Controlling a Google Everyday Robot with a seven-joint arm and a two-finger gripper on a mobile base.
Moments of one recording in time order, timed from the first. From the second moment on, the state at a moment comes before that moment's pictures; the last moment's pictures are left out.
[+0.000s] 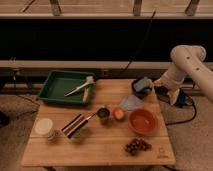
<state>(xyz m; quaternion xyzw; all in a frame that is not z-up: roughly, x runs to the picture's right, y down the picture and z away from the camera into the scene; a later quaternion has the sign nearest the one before) 0.313 0.045 0.764 -0.30 -0.16 -0.30 0.89</state>
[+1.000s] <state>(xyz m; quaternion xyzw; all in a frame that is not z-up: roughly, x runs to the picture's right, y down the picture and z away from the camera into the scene) 0.220 0.035 0.773 -0.32 -0.20 -0.33 0.87</state>
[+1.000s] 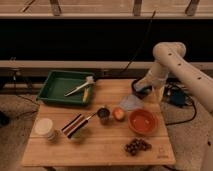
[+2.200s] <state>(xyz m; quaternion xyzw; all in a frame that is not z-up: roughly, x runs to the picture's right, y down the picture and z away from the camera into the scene) 0.021 0.038 0.894 -0.31 -0.26 -0.38 0.83</state>
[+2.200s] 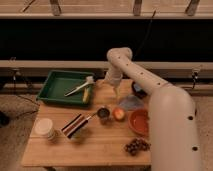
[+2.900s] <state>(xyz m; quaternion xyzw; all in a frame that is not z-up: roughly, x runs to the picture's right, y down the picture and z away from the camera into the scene) 0.012 0.076 0.906 -0.34 -0.28 -0.37 0.82</state>
